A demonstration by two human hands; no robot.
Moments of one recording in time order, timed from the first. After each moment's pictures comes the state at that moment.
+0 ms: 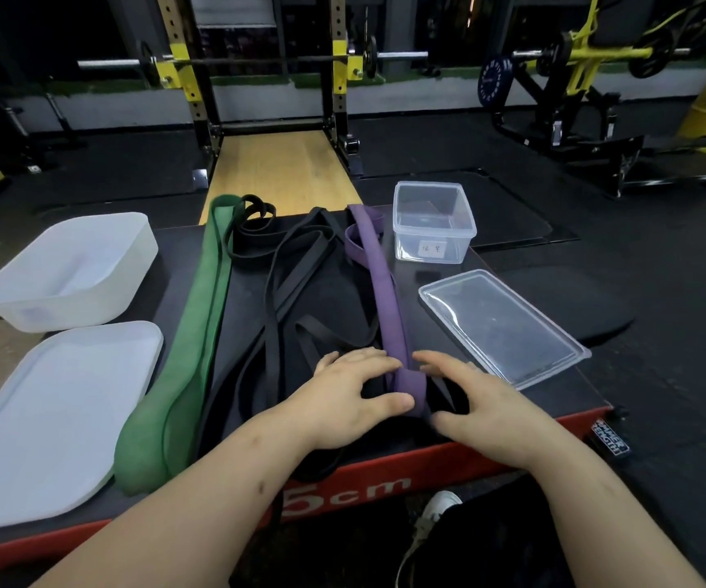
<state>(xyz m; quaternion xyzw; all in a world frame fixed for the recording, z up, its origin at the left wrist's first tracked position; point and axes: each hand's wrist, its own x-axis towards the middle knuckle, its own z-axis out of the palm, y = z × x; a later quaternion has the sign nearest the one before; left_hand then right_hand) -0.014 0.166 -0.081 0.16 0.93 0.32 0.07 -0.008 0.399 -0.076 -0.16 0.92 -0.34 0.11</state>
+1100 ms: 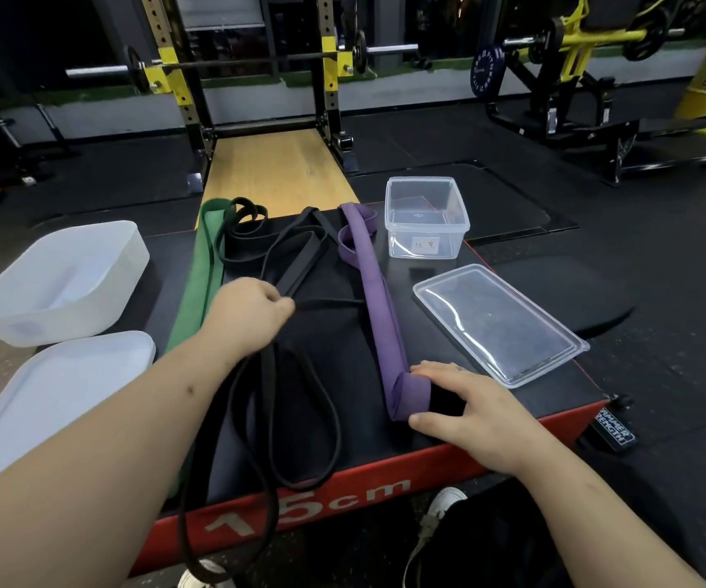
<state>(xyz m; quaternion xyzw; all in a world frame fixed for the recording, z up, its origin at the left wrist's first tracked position) -0.084 0.091 -0.031 -0.09 0.97 0.22 -0.06 -0.015 0.402 -0.115 -0.14 0.89 -0.42 0.07</state>
